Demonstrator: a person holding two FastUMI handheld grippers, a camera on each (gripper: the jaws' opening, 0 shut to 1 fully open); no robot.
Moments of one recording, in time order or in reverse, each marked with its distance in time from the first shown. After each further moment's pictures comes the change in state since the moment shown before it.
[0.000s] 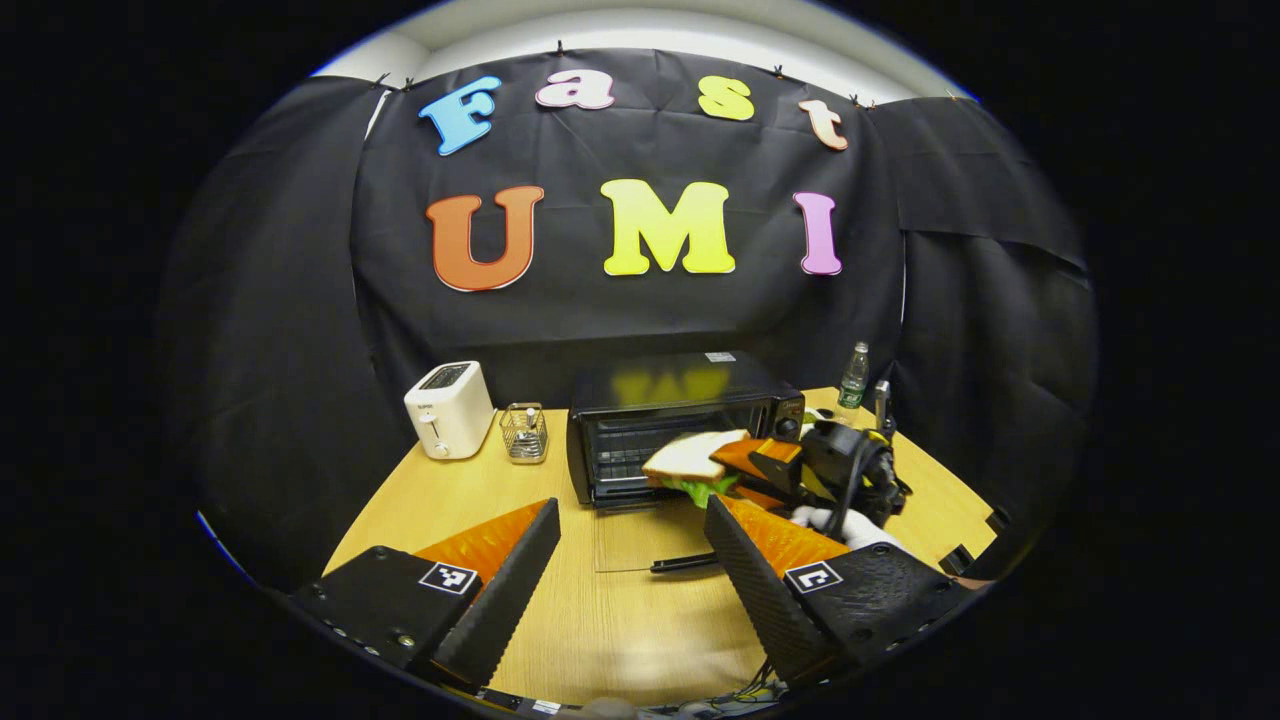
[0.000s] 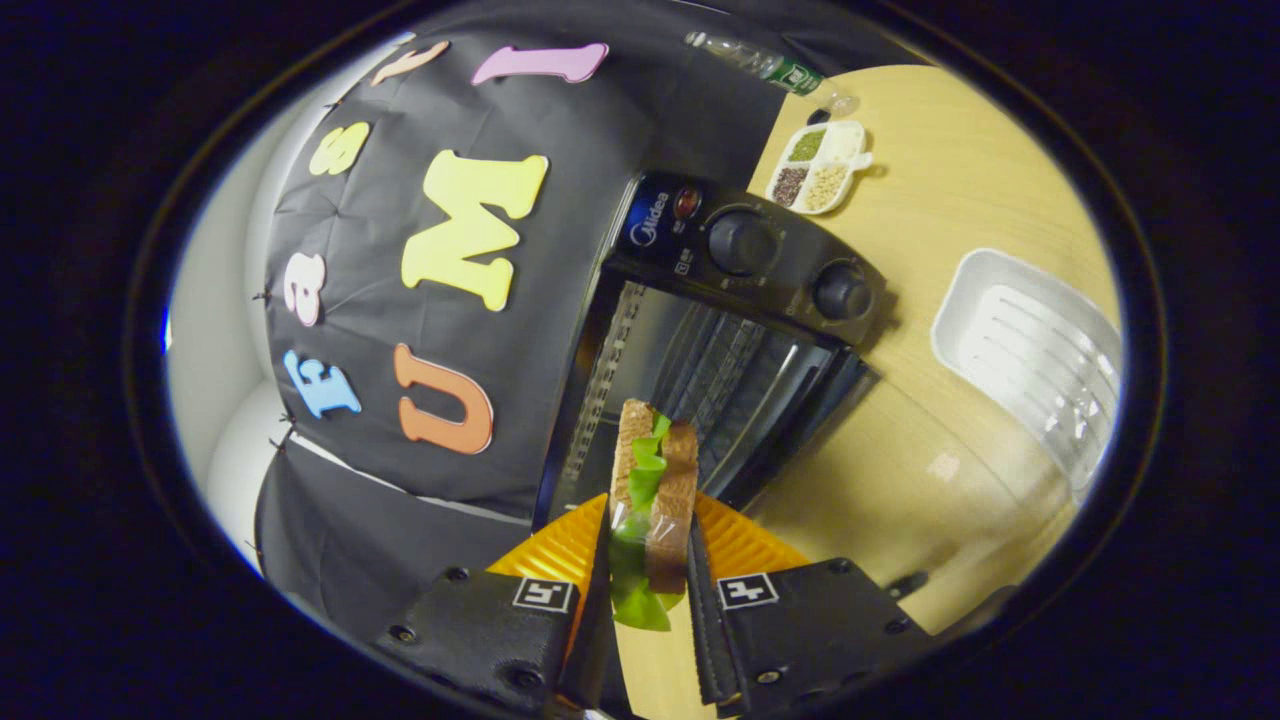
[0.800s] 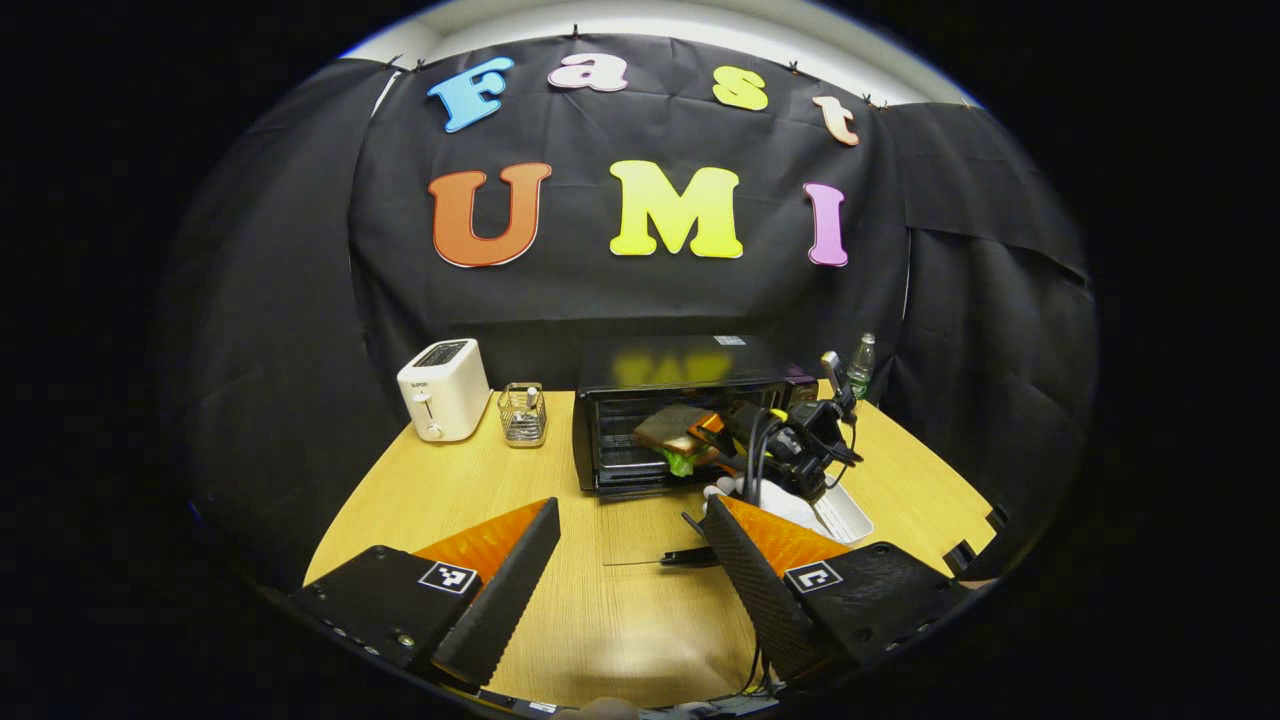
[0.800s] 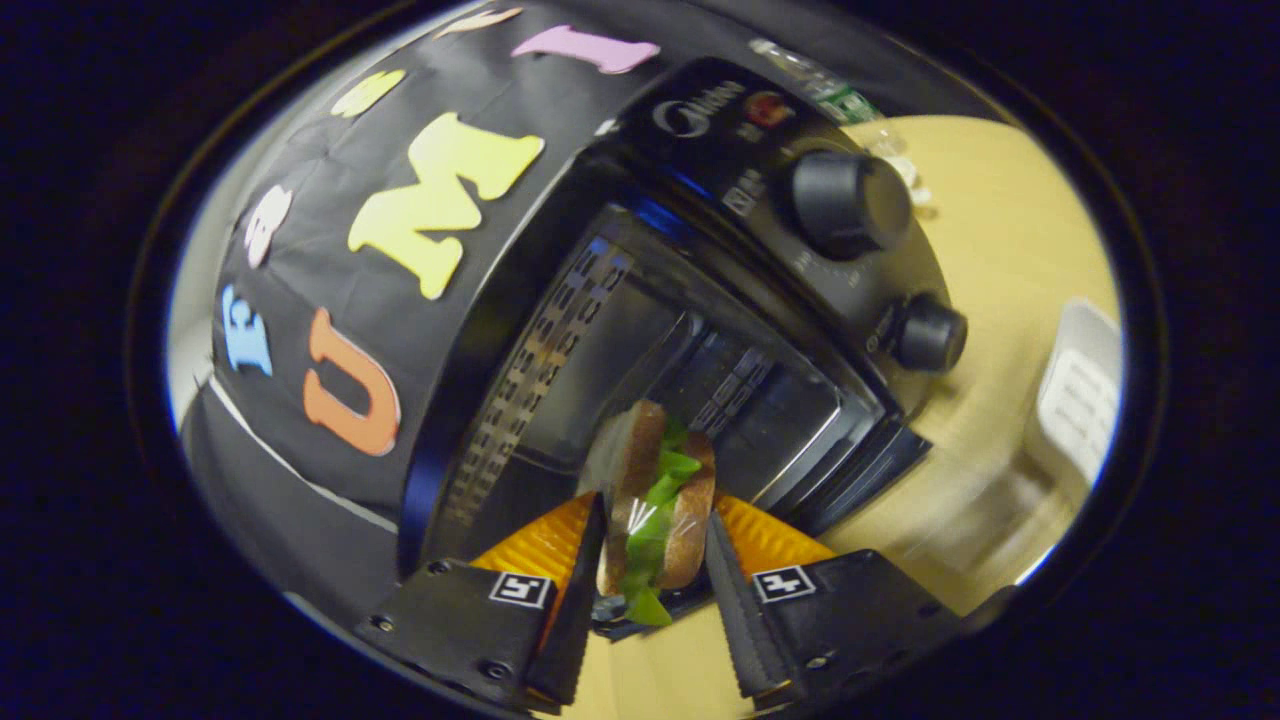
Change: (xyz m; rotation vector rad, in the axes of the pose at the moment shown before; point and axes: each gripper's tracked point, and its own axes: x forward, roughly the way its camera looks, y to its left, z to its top) left arm 0.019 0.015 -0.019 -0.035 0.035 -0.020; right arm 0.082 -0.045 0.023 -0.290 -0.099 -0.234
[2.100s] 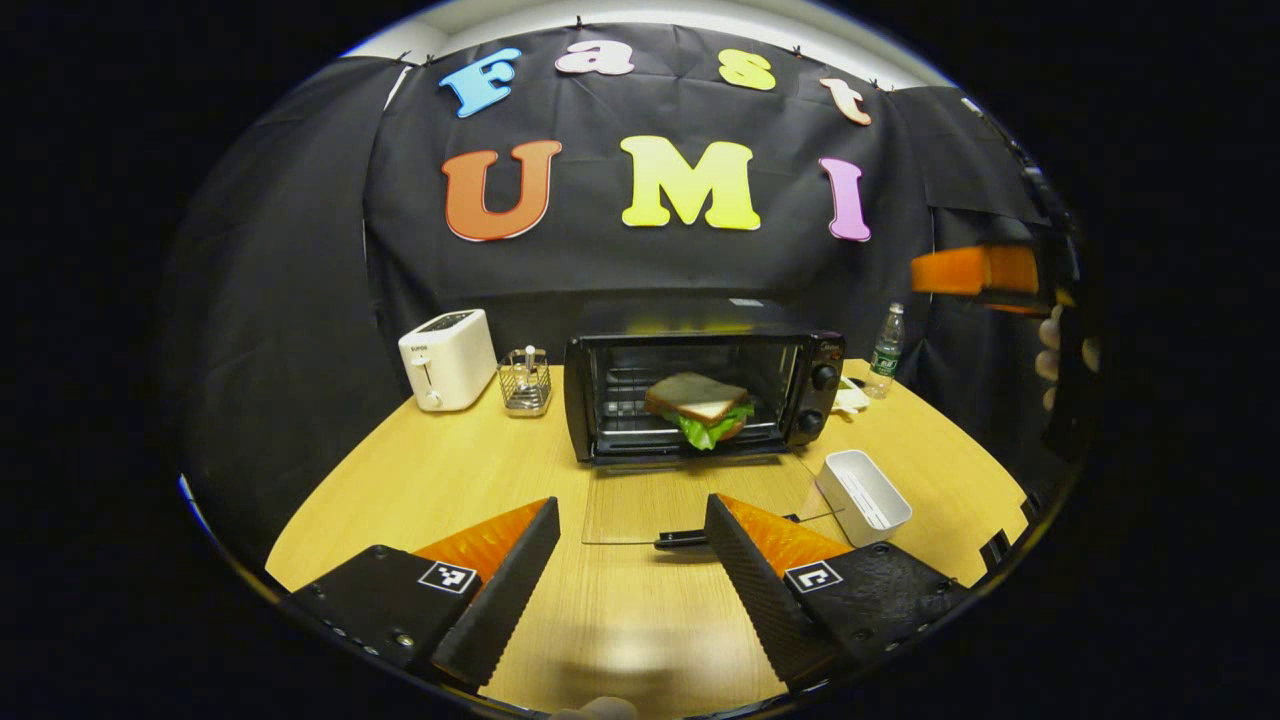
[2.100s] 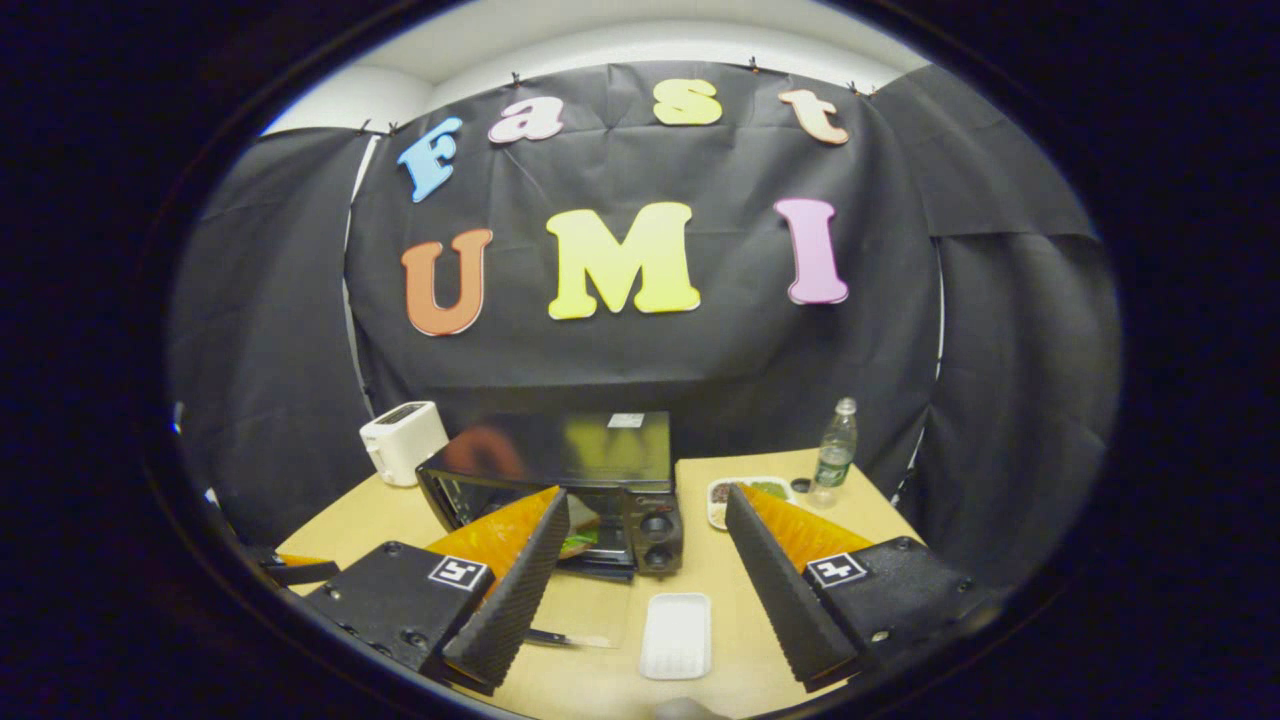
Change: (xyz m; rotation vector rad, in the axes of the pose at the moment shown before) left arm 0.043 -0.028 -0.068 -0.002 0.024 0.091; right arm -0.294 0.030 0.166 -0.843 -0.235 -0.040
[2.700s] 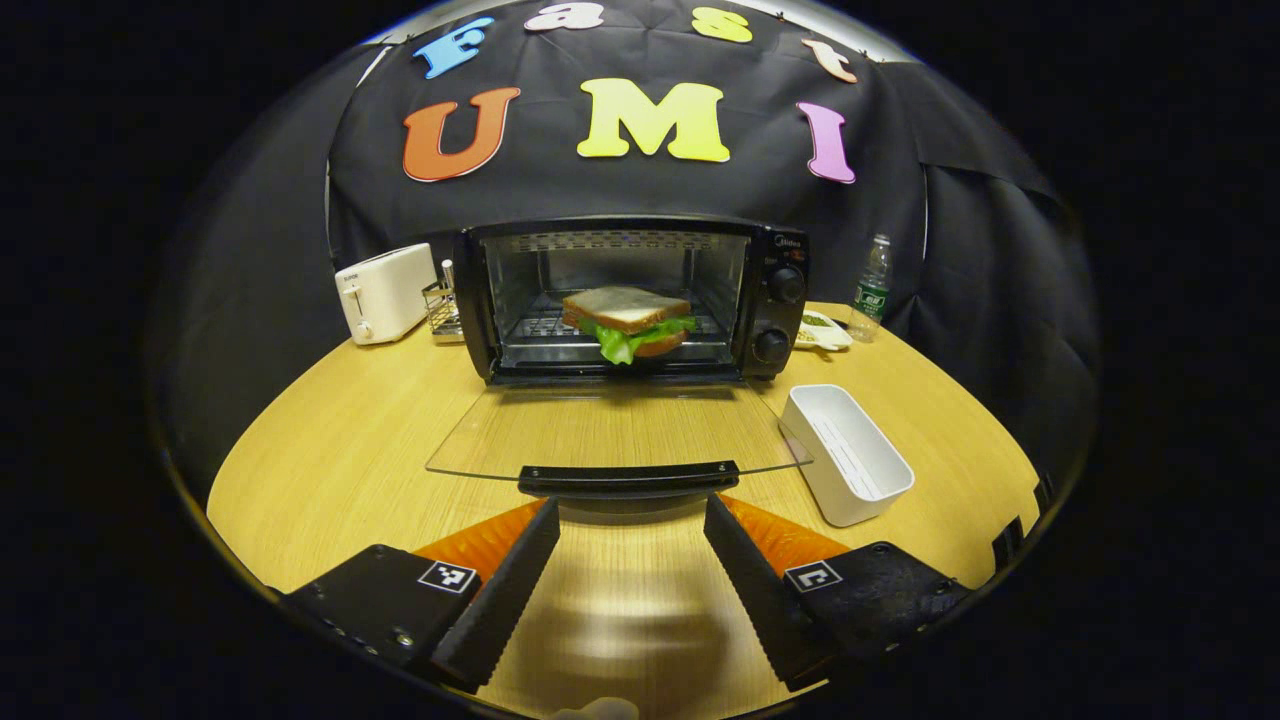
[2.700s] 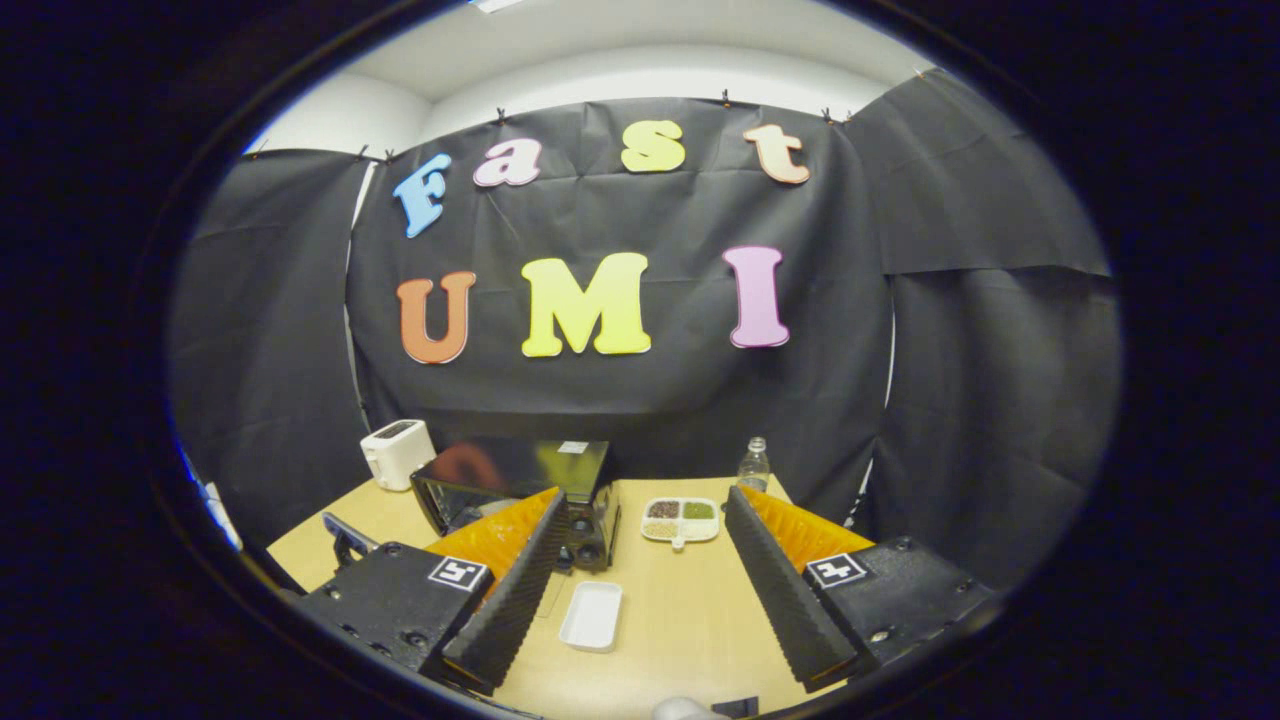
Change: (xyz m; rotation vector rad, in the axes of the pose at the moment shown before) left arm 0.056 -0.087 -0.085 -0.011 0.136 -0.030; right arm -0.107 -0.097 0.039 -0.040 -0.045 -0.033
